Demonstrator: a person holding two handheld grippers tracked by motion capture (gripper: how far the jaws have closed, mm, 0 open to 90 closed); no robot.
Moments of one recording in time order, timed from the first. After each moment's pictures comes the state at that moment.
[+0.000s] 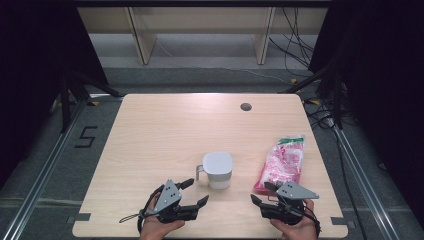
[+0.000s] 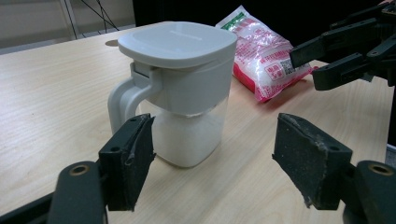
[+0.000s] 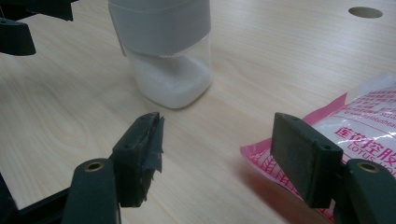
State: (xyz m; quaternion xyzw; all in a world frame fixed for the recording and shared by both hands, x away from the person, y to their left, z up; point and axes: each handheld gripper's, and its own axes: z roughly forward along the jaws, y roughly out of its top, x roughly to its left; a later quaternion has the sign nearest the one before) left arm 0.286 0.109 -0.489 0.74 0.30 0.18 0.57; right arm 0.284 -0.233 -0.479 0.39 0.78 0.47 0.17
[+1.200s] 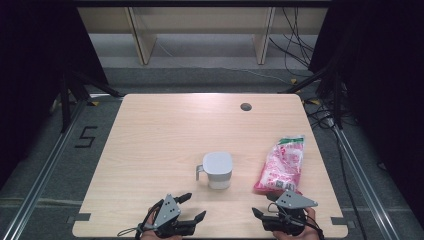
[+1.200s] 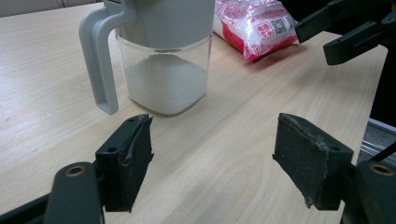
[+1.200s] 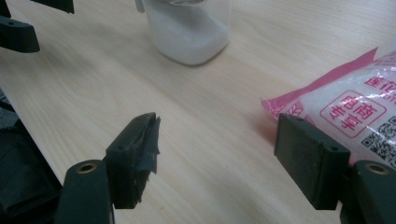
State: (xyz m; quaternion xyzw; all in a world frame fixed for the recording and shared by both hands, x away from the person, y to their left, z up) left arm 0.261 0.116 -0.516 0.77 0.30 0.17 0.53; right arm 0.267 -0.239 -0.489 0.36 0.82 0.43 0.14
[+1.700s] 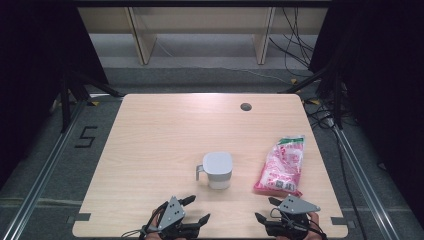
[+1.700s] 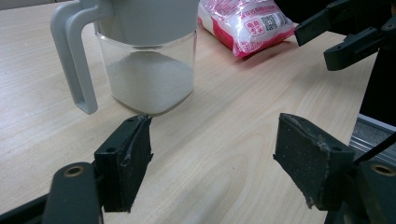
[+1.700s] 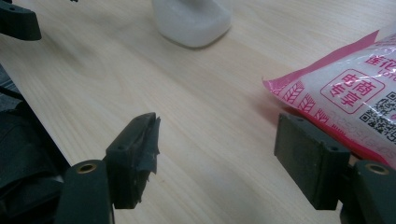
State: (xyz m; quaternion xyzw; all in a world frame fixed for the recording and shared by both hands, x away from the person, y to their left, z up) left arm 0.256 0.103 -0.517 0.77 0.30 0.16 0.54; right arm 0.257 -0.245 -0.492 0.36 0.82 0.41 0.15
